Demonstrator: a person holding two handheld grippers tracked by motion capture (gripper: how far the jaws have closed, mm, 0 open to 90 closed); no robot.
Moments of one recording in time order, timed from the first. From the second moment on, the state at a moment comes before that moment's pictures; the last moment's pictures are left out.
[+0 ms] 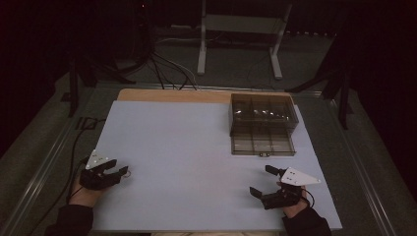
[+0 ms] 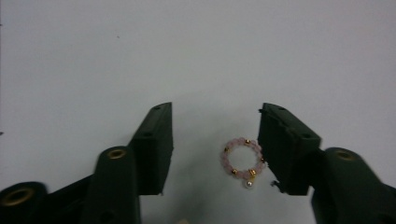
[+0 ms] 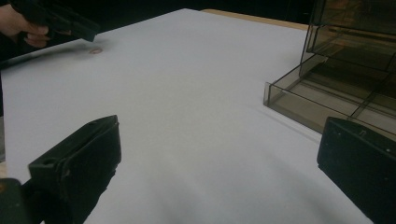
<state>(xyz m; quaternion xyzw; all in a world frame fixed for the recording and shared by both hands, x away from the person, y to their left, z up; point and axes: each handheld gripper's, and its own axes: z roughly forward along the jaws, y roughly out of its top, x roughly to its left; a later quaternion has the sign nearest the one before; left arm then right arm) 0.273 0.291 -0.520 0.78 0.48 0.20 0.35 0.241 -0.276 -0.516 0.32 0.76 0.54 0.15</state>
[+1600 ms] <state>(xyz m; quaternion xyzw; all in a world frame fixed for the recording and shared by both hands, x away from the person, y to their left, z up) 0.283 0.279 -0.523 0.81 0.48 0.16 0.30 0.241 -0.276 -0.517 0.32 0.77 0.54 0.15</state>
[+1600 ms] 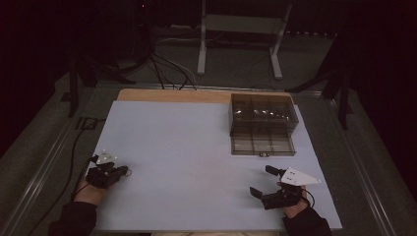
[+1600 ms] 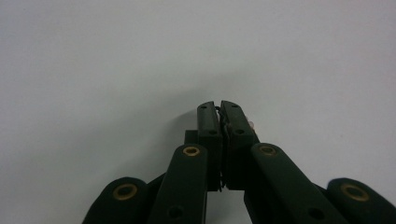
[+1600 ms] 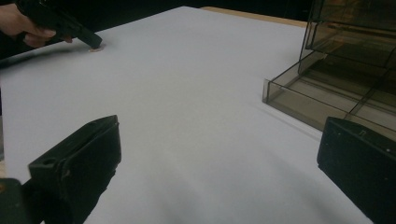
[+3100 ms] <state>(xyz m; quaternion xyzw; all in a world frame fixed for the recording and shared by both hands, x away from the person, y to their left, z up) 0.287 0.259 -0.503 0.81 0.45 0.16 0.33 0.240 -0.277 -0.517 0.32 0.76 0.54 0.15</state>
